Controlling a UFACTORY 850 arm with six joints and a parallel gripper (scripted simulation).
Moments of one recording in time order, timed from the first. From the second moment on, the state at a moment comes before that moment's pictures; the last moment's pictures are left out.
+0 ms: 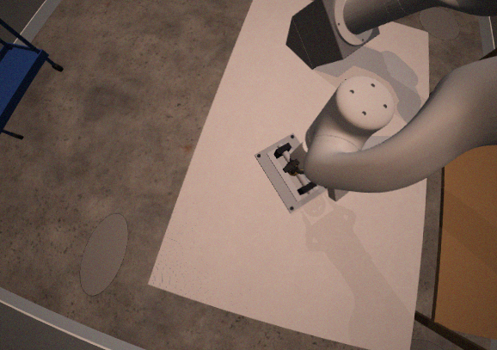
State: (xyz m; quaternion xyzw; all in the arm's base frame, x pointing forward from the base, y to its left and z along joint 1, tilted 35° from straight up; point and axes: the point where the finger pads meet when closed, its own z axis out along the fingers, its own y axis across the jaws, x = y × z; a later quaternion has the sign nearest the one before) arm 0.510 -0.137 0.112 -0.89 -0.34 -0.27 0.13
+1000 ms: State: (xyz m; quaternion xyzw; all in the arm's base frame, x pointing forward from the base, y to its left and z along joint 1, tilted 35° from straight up) arm 0.518 -0.129 0.095 -0.89 -0.34 -0.27 0.13
